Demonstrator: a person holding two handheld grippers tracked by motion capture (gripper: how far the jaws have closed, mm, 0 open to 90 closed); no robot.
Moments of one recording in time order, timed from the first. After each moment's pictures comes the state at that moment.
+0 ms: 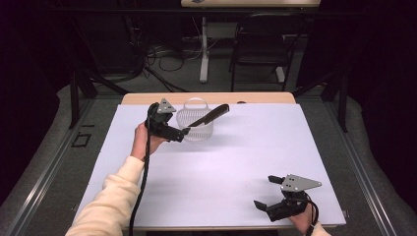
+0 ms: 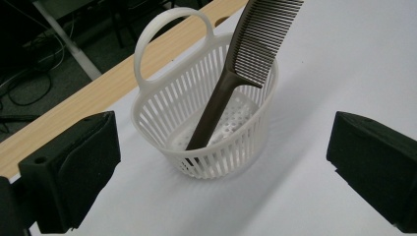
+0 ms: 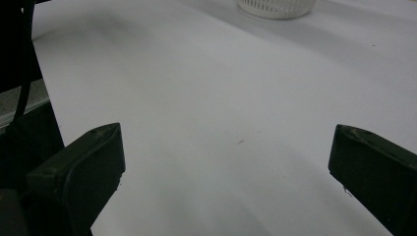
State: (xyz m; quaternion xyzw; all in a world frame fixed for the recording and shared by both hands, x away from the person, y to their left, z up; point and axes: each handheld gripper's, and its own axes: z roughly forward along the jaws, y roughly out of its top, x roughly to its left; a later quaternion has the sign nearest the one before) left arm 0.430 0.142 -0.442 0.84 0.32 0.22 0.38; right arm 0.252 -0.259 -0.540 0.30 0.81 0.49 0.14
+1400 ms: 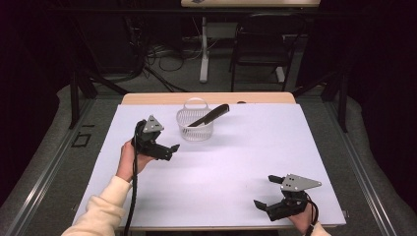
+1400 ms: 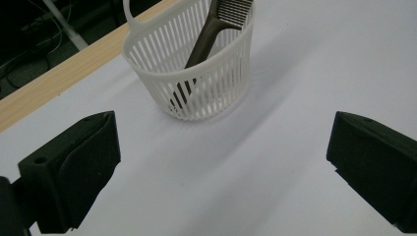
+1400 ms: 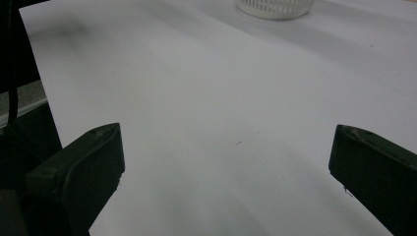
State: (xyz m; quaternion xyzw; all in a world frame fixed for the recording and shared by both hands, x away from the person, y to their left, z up) left arm 0.380 0.170 -0.456 0.85 0.32 0.21 0.37; right arm 0.252 -0.258 -0.540 0.30 0.80 0.49 0.14
